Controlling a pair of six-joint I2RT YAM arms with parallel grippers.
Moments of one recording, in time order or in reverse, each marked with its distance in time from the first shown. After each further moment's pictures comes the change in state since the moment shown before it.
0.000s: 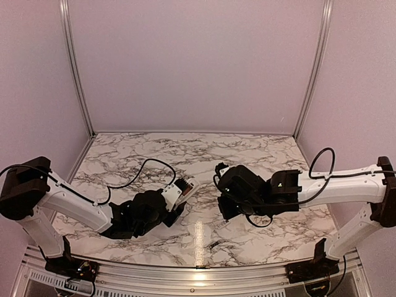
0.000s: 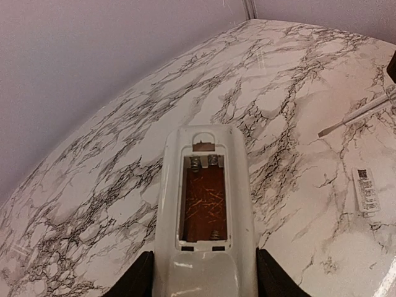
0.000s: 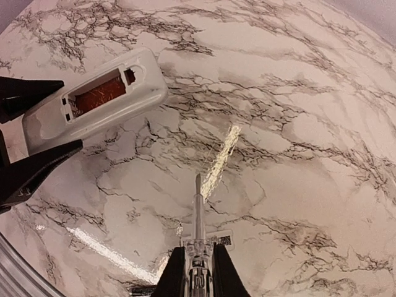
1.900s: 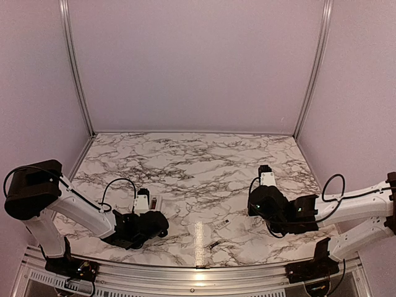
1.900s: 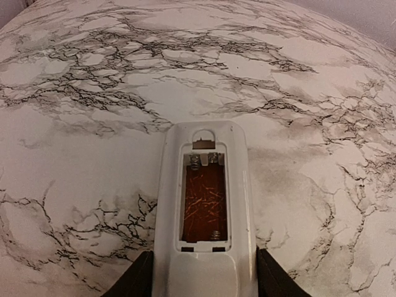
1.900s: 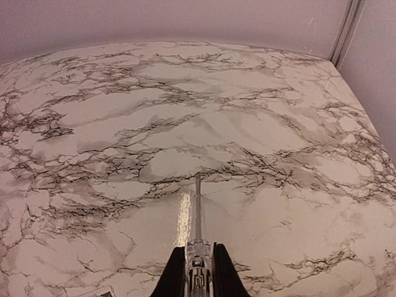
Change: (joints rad) left arm -0.032 0.085 -0.041 -0.400 -0.261 -1.062; right arm -0.079 -0.236 -0.481 0.403 0.451 0.092
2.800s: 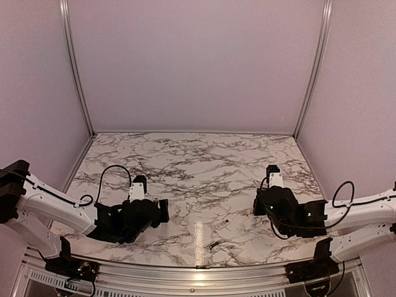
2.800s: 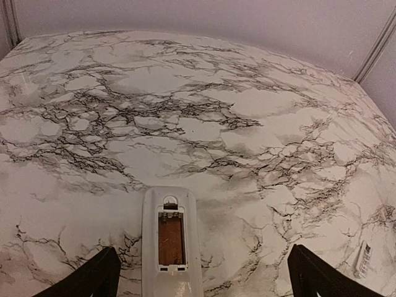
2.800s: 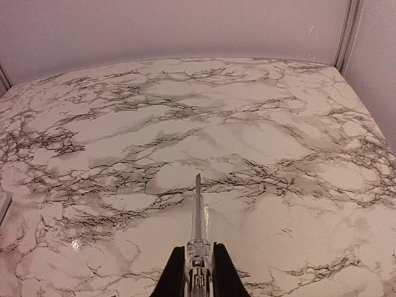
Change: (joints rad) left arm -0.021 -0.226 -0.001 -0.016 -0.018 0.126; right arm -0.015 -0.125 -0.101 0.117 -0.019 -0.053
